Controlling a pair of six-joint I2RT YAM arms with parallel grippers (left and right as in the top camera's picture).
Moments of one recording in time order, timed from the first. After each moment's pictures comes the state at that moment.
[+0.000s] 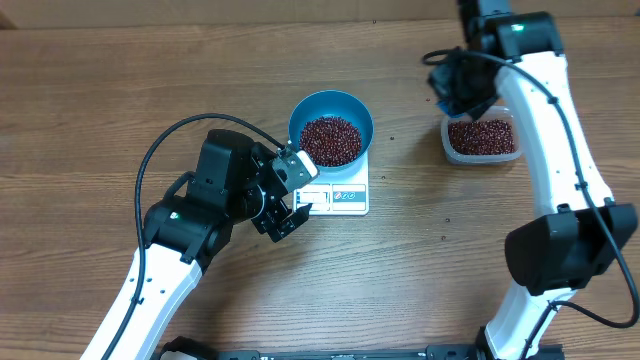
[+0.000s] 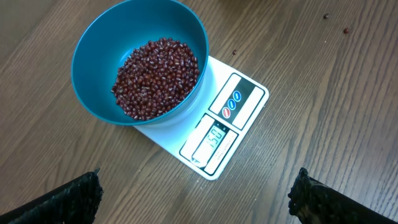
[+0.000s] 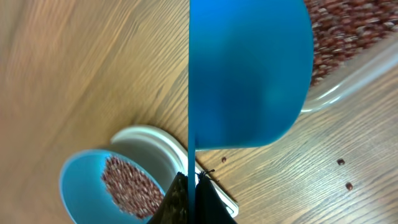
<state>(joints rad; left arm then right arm) -0.38 1.19 1.00 -0.68 0.30 0.55 0.13 1.98 2.07 -1.38 -0.06 0.96</state>
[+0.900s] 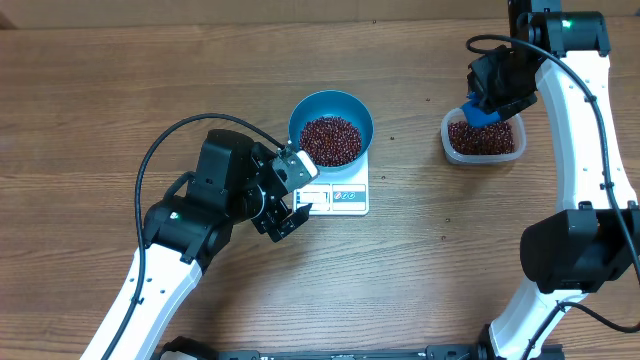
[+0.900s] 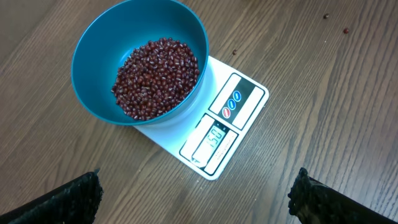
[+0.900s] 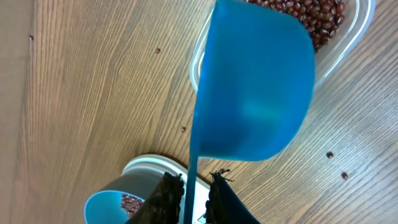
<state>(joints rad) -0.38 1.19 1.00 -0.68 0.30 0.55 -0.01 1.98 2.07 -1.41 -0.10 1.04</state>
